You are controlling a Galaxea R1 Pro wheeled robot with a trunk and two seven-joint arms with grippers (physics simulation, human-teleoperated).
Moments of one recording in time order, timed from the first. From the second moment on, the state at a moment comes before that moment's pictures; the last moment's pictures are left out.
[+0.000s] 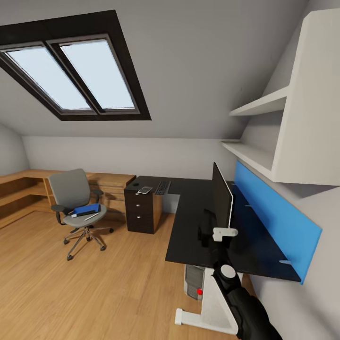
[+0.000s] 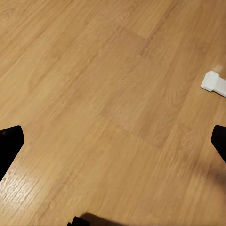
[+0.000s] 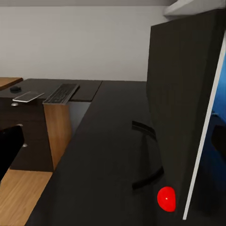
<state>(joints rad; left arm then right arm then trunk) -0.02 0.00 -0.16 -0.37 0.45 -0.38 0.13 -0.38 0.07 0.25 -1.21 -0.04 0.06 -0.34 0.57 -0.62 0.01</state>
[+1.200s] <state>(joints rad) -0.02 0.00 -0.16 -0.37 0.45 -0.38 0.13 -0.37 0.05 0.24 -1.24 -0.04 0.05 -0.35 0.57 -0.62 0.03</state>
